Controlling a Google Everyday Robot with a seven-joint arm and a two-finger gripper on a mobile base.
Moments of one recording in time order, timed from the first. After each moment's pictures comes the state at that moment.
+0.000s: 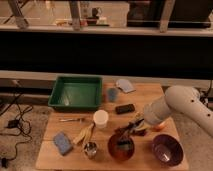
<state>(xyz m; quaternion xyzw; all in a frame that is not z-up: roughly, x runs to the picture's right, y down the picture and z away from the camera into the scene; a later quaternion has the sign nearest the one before) 0.154 0.153 0.675 -0.26 -0.26 -0.06 0.93</state>
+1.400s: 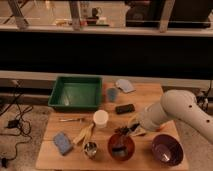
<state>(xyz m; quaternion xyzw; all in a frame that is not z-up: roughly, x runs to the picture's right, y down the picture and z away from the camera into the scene) 0.131 0.179 0.645 -0.25 -0.29 -0.08 0.92</state>
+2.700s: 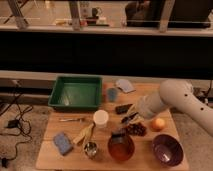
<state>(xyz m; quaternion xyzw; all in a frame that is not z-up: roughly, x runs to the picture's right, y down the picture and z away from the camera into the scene) 0.125 0.119 0.675 -0.23 -0.27 -0.06 0.93</state>
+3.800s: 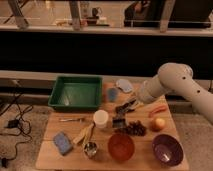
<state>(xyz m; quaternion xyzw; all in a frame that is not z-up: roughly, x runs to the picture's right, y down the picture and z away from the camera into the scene) 0.136 0.060 0.686 -0.21 -0.25 -0.05 0.94</state>
